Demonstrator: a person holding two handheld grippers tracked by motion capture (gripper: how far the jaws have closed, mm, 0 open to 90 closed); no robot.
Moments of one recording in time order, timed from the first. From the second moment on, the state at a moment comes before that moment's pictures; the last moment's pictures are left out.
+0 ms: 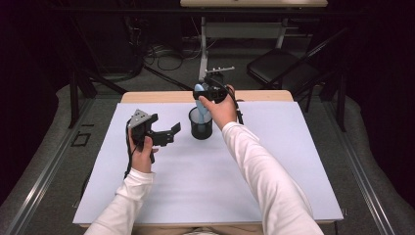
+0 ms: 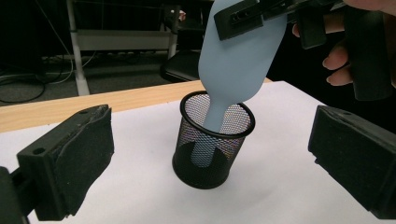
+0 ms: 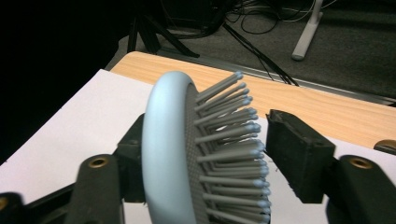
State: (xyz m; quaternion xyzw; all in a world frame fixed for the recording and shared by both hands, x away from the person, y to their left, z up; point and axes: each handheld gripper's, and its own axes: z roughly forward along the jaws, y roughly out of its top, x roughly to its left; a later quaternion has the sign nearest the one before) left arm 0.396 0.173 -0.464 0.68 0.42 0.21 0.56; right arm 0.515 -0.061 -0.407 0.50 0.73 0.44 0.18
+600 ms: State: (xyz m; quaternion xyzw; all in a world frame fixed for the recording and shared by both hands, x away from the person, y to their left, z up) left arm 0.396 0.172 -0.465 0.68 0.42 0.21 0.56; right arm 0.517 -0.064 -0.407 0.51 0.73 0.43 0.17
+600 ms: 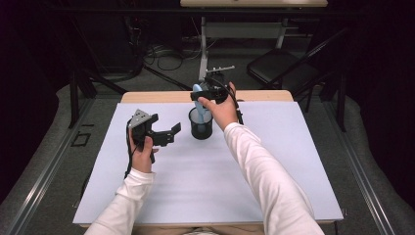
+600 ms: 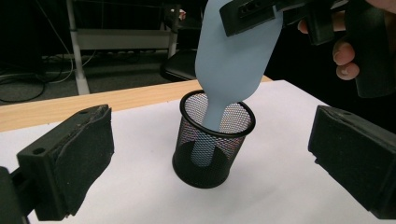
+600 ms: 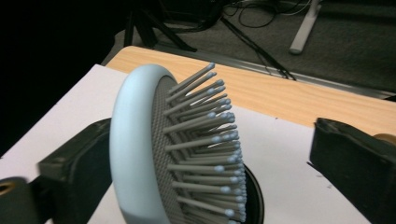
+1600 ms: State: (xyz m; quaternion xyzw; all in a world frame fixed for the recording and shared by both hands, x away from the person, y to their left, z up) left arm 0.396 0.172 -0.465 0.68 0.42 0.21 0.56; right arm 0.511 -0.058 -0.405 0.49 0.75 0.41 0.17
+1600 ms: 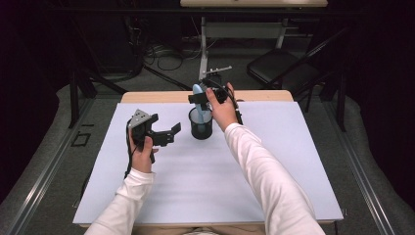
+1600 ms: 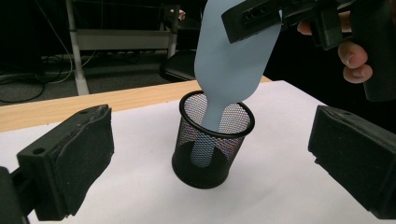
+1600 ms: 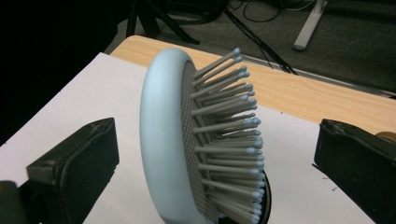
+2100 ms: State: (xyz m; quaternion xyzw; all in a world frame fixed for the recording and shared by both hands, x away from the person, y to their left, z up) left arm 0.396 0.172 -0.465 0.68 0.42 0.21 0.56; right arm 0.510 -0.059 -0.403 0.49 0.75 0.42 0.16
